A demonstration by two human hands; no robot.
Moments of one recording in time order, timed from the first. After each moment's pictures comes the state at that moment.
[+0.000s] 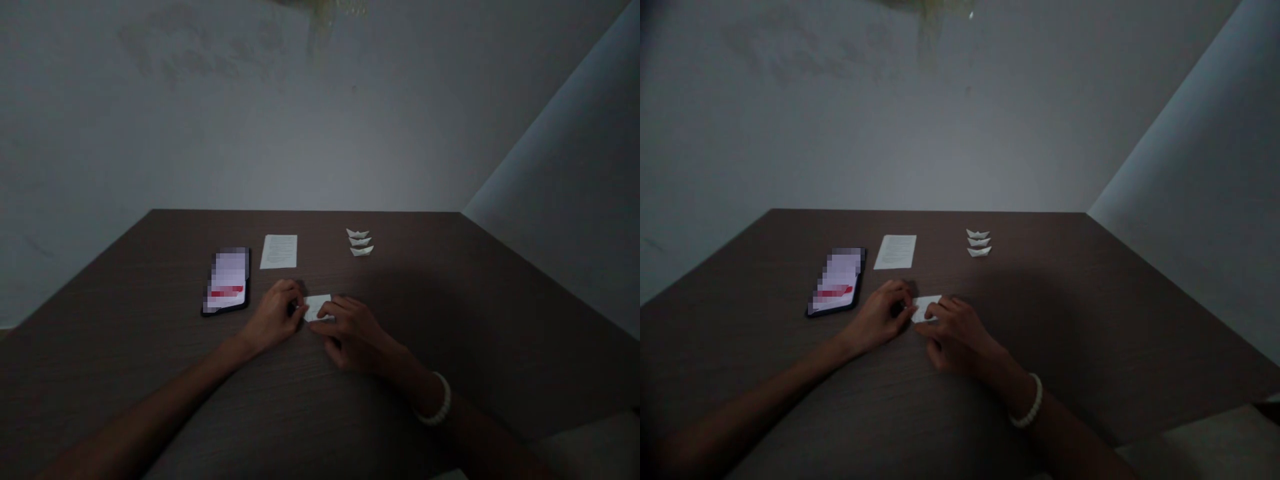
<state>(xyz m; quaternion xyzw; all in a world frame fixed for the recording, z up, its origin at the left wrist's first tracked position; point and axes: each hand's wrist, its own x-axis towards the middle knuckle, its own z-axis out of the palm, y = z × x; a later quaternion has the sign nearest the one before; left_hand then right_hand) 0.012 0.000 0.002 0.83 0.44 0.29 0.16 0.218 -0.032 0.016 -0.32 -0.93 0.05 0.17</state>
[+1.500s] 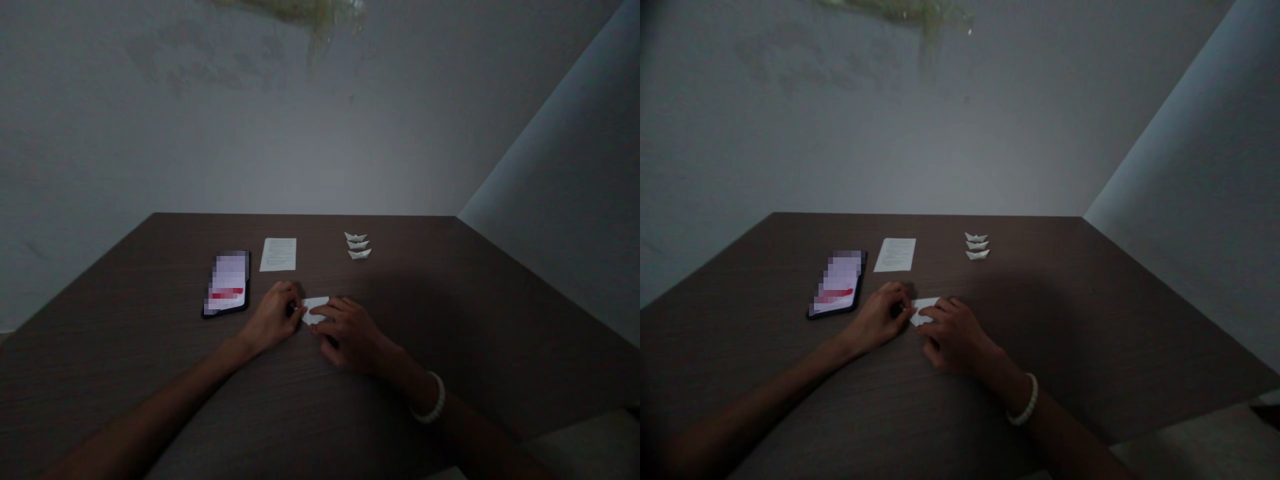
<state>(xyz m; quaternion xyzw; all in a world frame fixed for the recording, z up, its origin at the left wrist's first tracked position) 0.012 -0.003 0.006 0.82 0.46 0.29 0.17 0.218 -0.033 0.015 -0.31 -0.93 0.05 0.19</state>
